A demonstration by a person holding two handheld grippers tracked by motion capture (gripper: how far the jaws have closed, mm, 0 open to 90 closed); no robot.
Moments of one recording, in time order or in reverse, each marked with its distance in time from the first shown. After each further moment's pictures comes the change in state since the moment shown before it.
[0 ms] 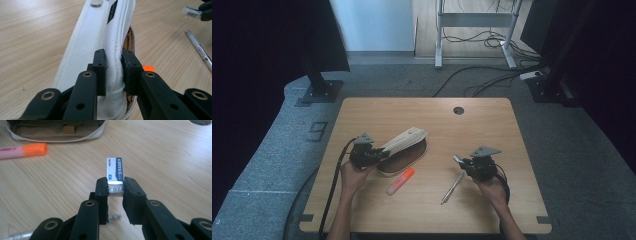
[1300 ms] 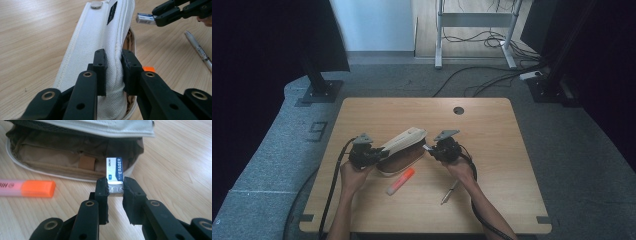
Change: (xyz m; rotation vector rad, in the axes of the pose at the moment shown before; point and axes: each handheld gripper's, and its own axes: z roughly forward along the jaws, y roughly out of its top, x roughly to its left) left arm 0.001 -0.001 -0.001 -0.014 -0.002 0.005; right arm 0.031 0.073 0.090 0.062 0.098 -0.118
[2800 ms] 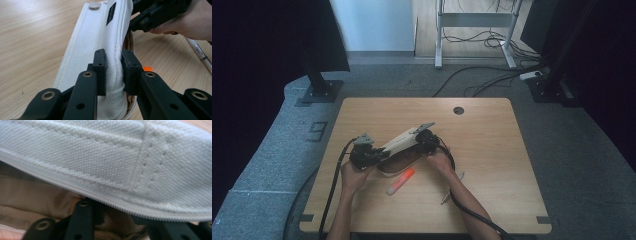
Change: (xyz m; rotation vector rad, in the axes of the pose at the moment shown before) left arm -0.002 0.001 0.001 0.002 -0.007 0.013; right arm 0.004 0.035 0.079 0.050 0.018 -0.005
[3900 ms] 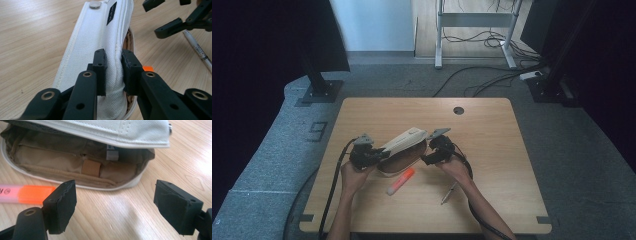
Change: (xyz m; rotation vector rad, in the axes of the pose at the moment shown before) left arm 0.001 -0.001 0.001 0.000 -0.004 -0.003; right arm 0.005 -0.028 -0.065 0.003 -0.027 -0.017
